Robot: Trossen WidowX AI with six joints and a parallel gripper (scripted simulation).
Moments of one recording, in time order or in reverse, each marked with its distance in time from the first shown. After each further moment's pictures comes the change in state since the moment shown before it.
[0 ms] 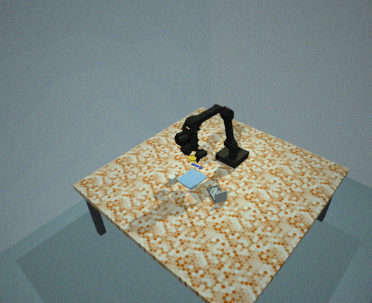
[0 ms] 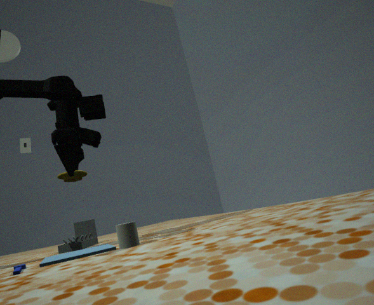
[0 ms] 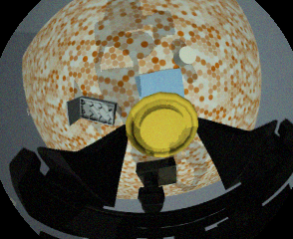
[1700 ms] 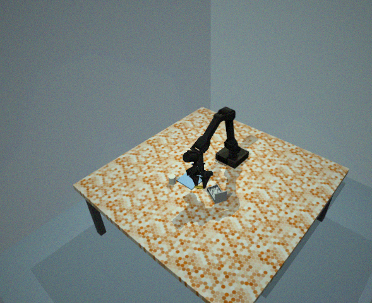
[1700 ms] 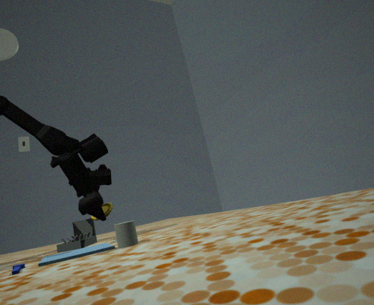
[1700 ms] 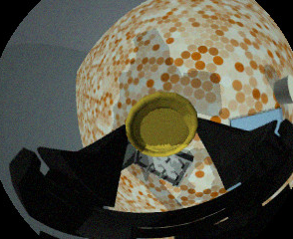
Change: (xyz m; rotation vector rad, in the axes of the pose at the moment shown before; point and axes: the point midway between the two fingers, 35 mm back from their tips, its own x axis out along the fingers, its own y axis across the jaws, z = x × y) arm 0.104 0.117 0.055 0.102 -0.371 0.539
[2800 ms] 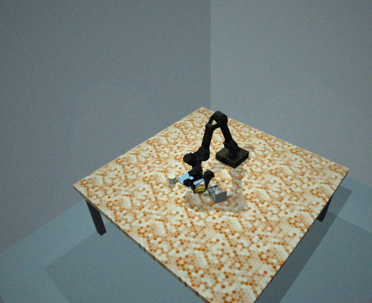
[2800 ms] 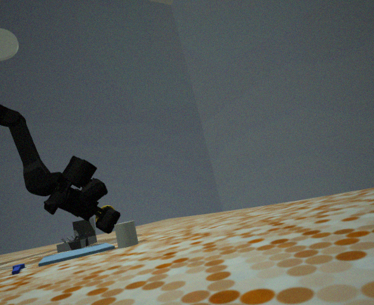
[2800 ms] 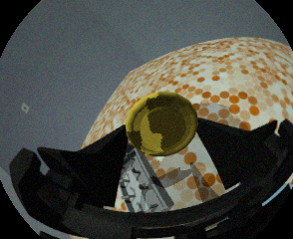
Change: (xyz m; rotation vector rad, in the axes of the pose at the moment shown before) arm 0.026 -0.014 -0.007 -0.450 -0.355 0.436
